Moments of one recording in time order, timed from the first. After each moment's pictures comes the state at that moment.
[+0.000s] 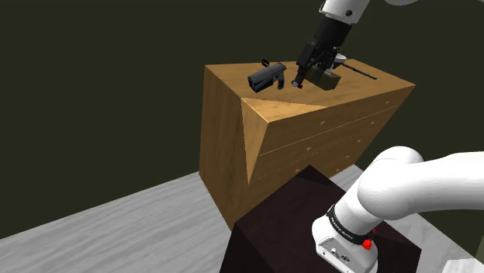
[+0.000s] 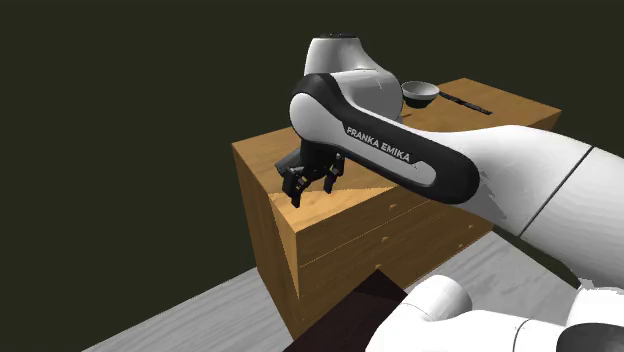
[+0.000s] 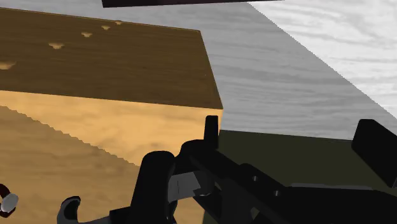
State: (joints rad) arm 0.01 -0.79 -0.05 -2.31 0.07 1.57 0.01
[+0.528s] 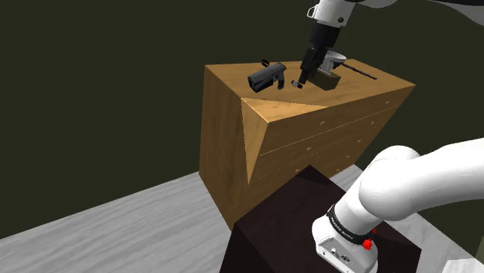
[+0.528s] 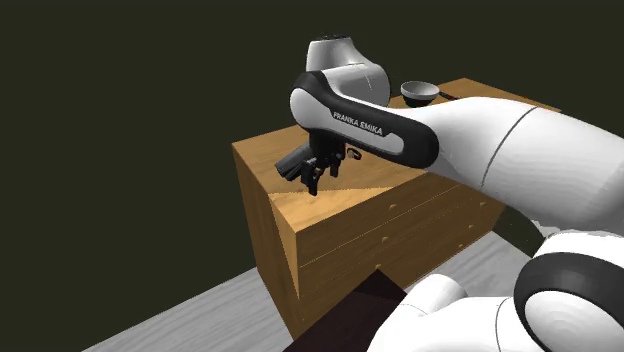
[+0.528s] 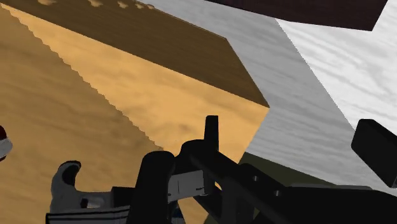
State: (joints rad) arm 0.05 -0.62 -0.17 -2.23 -0.08 1.60 -0.32
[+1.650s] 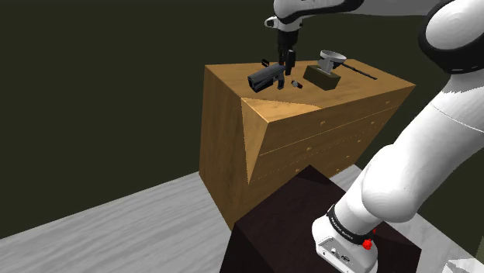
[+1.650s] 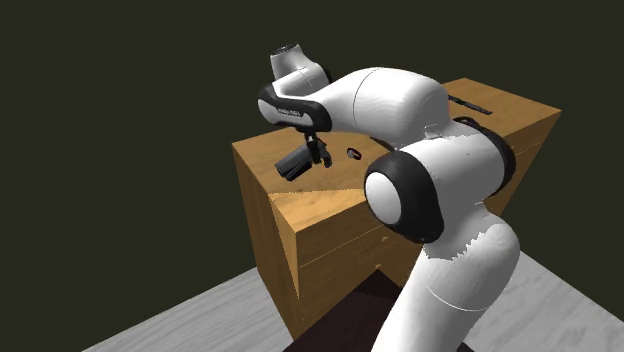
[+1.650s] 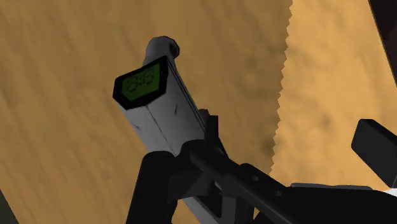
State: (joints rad) arm 0.13 -0.03 -0.35 -1.82 -0.28 1.77 -1.14
